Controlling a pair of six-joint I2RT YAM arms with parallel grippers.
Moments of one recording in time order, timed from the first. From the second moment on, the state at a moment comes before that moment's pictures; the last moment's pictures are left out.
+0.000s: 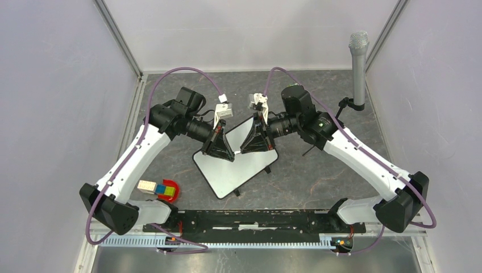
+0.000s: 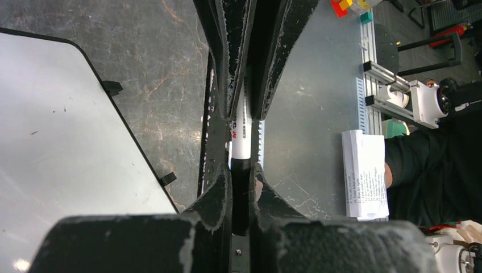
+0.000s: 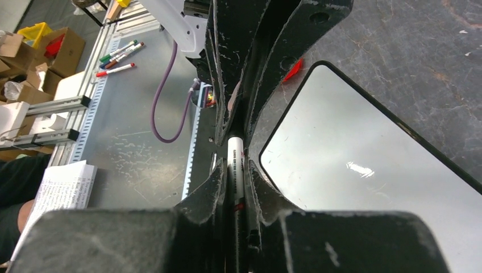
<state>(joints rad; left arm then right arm) -0.49 1.29 1.38 -1.13 1.08 0.38 0.72 1.32 1.28 -0.40 -0.98 -0.02</state>
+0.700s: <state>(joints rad) -0.42 1.18 1.31 -1.12 0.77 0.42 0.57 1.35 1.51 -0.67 -0.90 -0.25</state>
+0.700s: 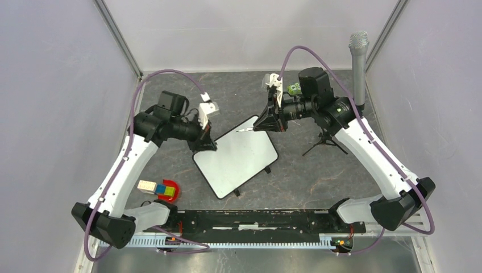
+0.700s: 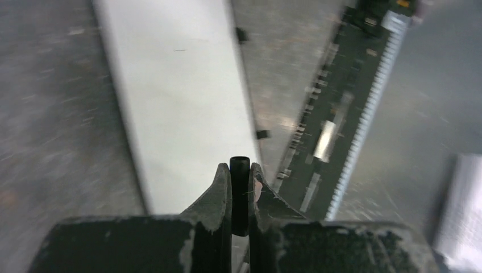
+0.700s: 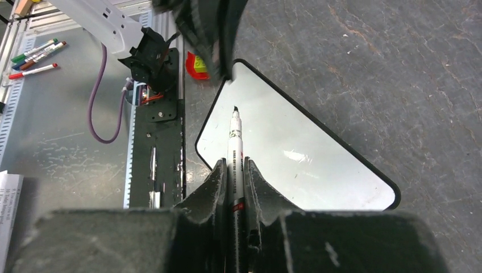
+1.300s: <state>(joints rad) -0.17 1.55 1.10 -0.73 0.20 0.35 0.60 1.23 1.17 -0.58 -0.82 -0.30</state>
